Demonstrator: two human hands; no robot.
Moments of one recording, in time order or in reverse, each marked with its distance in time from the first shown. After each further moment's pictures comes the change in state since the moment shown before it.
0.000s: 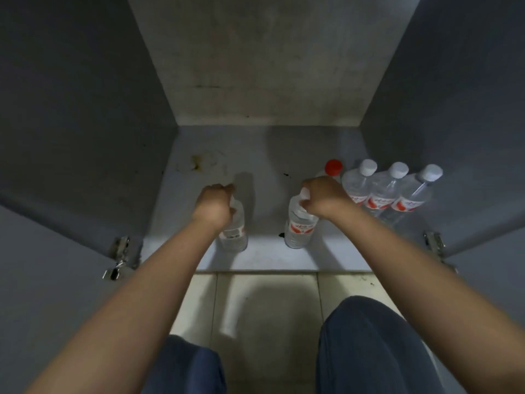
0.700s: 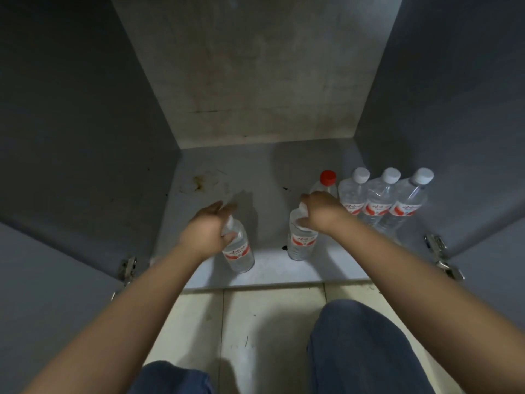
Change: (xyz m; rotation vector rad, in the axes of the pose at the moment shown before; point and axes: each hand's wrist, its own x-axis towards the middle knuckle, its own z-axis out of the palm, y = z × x) left_hand -0.019 -0.015 0.002 0.054 0.010 0.159; right_hand -0.010 0.005 0.003 -0.040 -0.016 -0.026
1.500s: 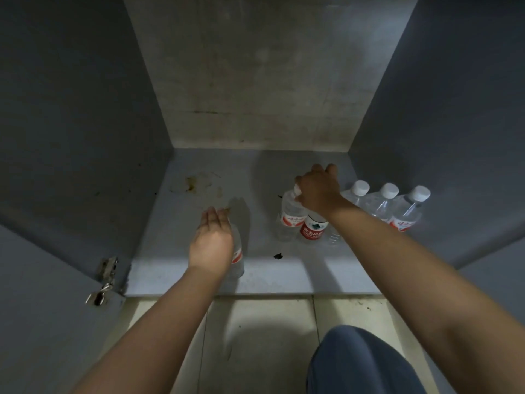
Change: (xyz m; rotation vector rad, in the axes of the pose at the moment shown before) left_hand -0.005 0.022 0.034 -0.008 0.190 -0.162; right_hand 0.047 -0.004 -0.019 -0.383 0.178 0.017
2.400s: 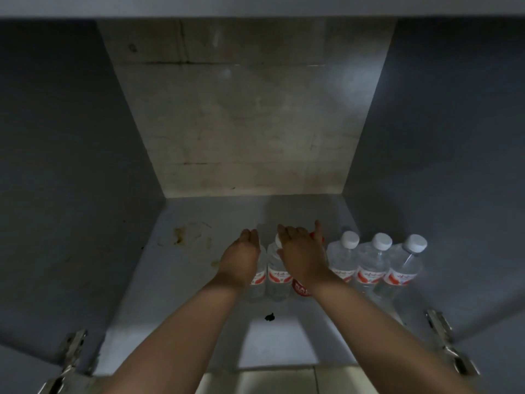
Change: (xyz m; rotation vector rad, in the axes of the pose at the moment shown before) left_hand 0.093 0.069 -0.013 -0.029 -0.062 0.155; right_hand 0.008 0.006 0.036 0.222 0.103 -0.012
